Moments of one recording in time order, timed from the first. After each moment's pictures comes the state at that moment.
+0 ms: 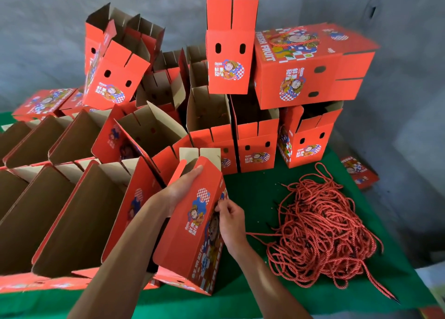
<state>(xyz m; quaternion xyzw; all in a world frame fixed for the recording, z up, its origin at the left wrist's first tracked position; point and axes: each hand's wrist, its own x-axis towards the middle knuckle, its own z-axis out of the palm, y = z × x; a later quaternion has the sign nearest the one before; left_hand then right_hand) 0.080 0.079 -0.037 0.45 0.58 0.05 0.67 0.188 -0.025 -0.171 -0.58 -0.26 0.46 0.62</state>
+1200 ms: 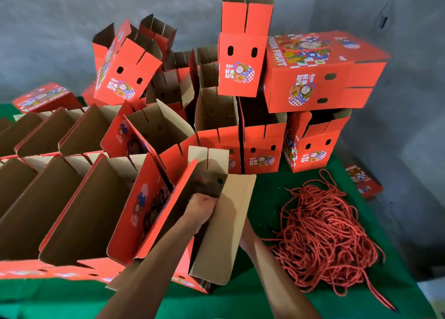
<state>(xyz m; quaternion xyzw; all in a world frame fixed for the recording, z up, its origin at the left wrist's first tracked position) 0.108 0.029 -0.084 0.57 0.65 0.14 0.48 0.210 -0.033 -0.153 -0.51 -0.25 0.58 0.58</state>
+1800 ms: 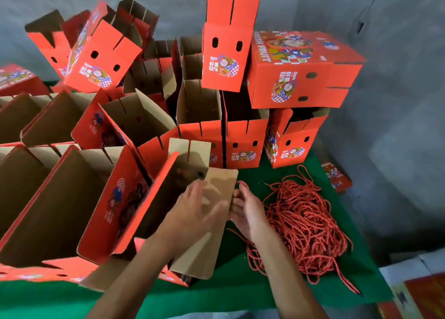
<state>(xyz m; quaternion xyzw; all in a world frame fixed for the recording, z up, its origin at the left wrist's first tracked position) 0.101 -0.034 -0.039 0.78 0.50 0.09 0.35 0.268 -0.051 -0.122 -0.46 -0.02 0.63 0.62</state>
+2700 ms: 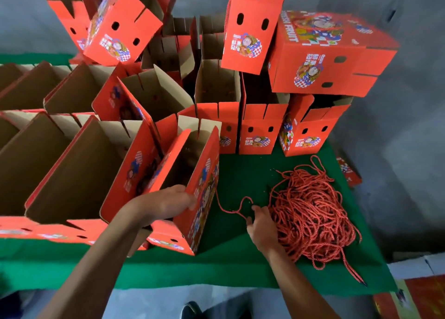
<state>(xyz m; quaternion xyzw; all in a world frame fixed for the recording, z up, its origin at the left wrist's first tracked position) 0.034 -0.011 -0.020 0.63 0.56 -0.08 0.54 0.275 -0.102 -0.238 -0.81 -0.47 0.28 0.21</state>
